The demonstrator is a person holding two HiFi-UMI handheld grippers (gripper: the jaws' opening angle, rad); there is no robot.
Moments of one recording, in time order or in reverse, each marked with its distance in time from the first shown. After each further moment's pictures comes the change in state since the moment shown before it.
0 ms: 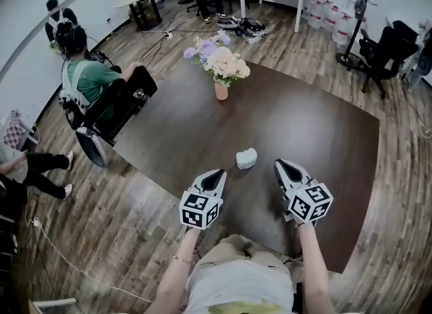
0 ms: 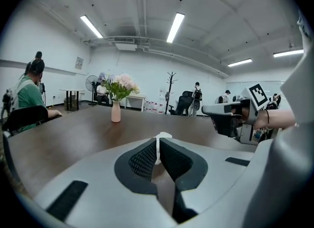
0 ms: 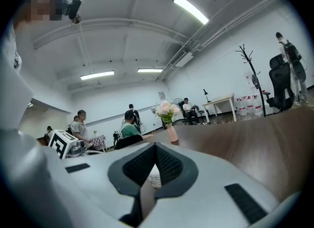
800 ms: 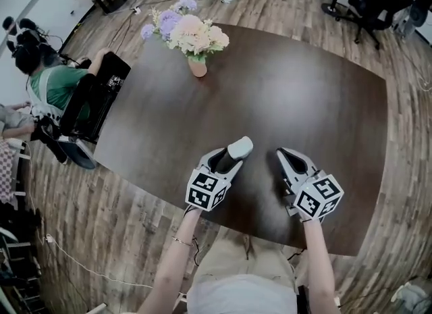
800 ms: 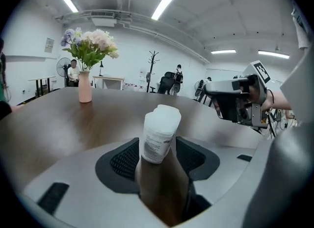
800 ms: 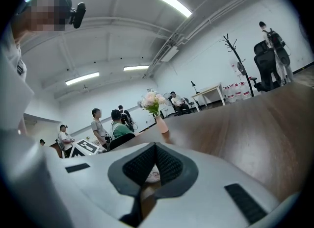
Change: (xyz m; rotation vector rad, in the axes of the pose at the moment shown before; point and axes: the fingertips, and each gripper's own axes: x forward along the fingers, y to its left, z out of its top) left arm 0.107 -0.001 -0.055 0.093 0.217 -0.254; right arm 0.018 -0.035 -0.034 0.133 0.034 -0.077
